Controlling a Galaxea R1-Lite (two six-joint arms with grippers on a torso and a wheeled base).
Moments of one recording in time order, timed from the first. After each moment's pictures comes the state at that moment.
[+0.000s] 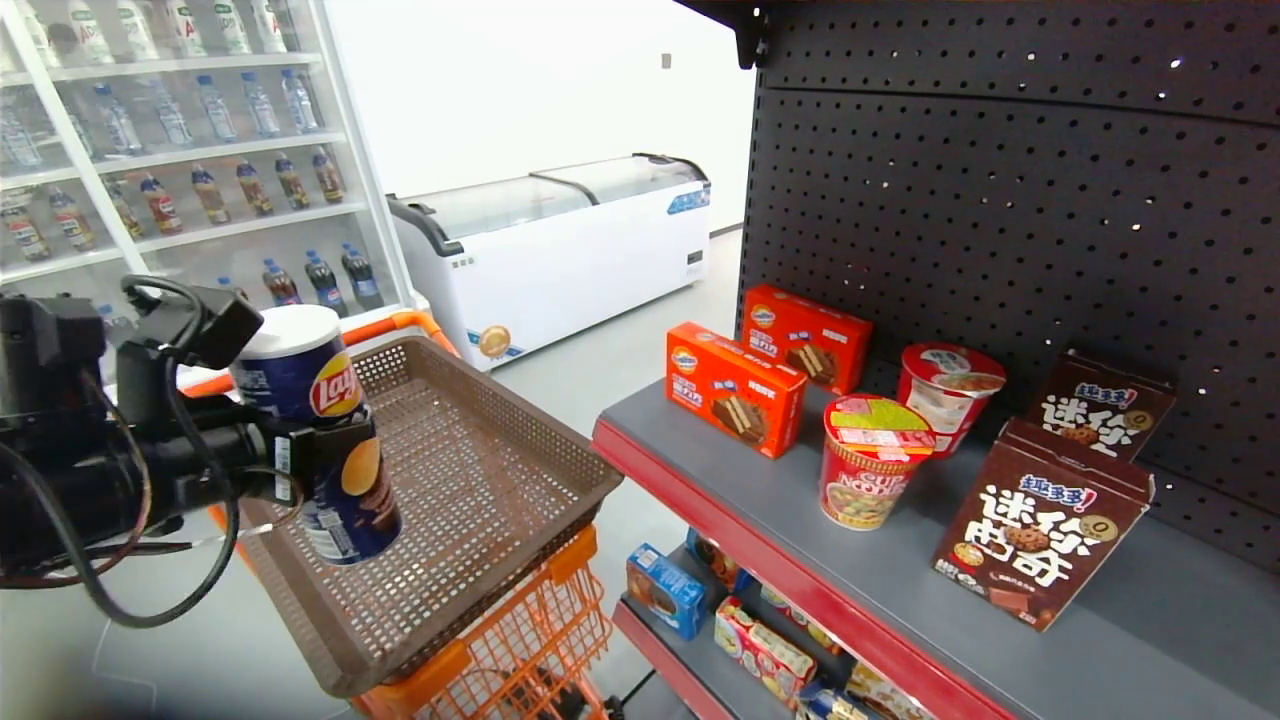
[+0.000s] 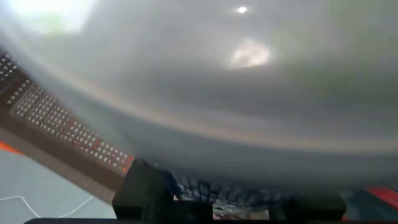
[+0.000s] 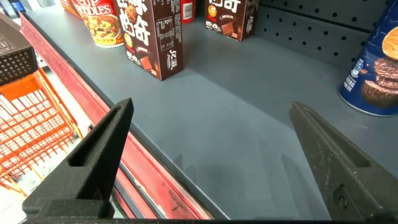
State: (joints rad) left arm -0.01 1.45 -0.70 -0.36 -0.19 0.11; right arm 0.00 0.00 0.00 0.00 0.00 0.01
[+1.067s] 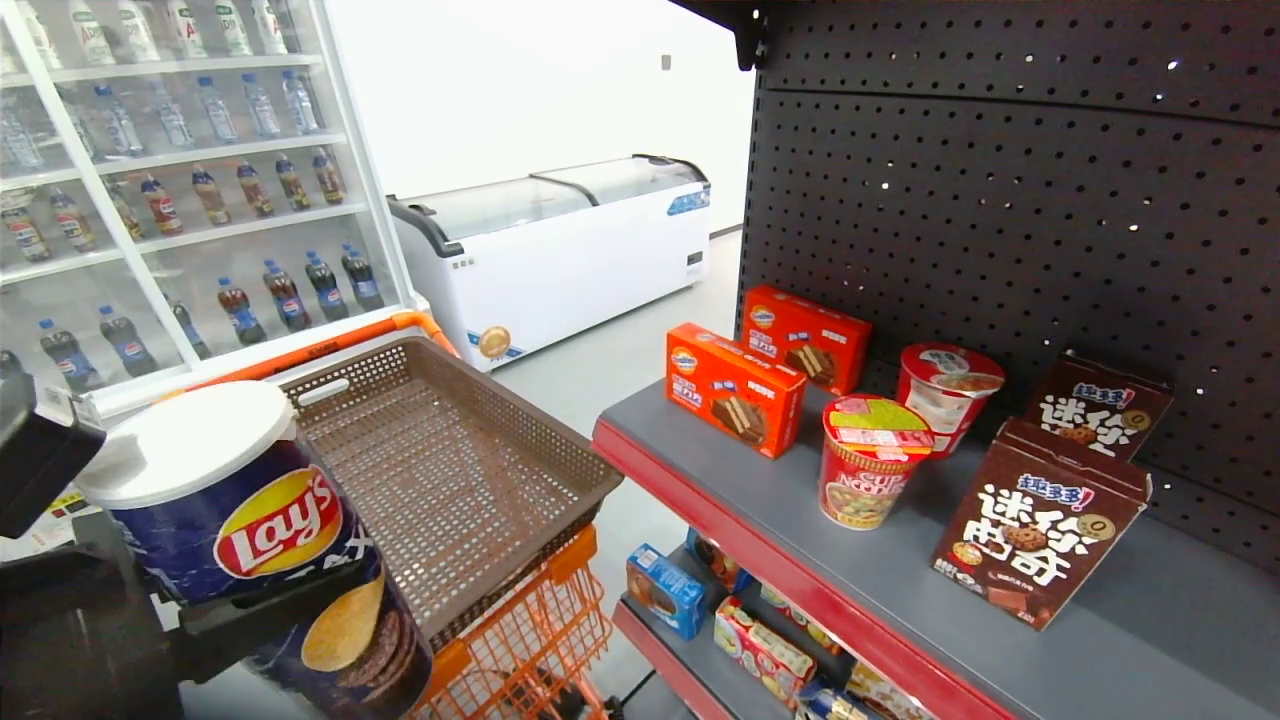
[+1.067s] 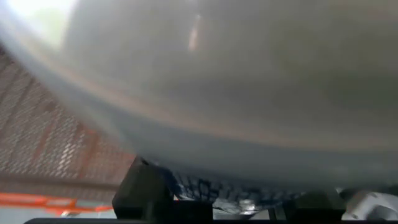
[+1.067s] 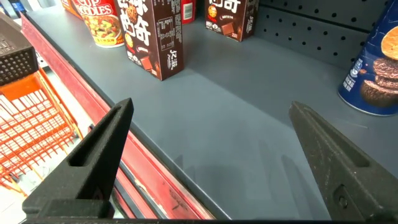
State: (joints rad) left arm -0.24 1.03 -0.54 -0.15 -0.41 0.09; right arm 0.00 0.00 0.00 0.00 0.00 0.01
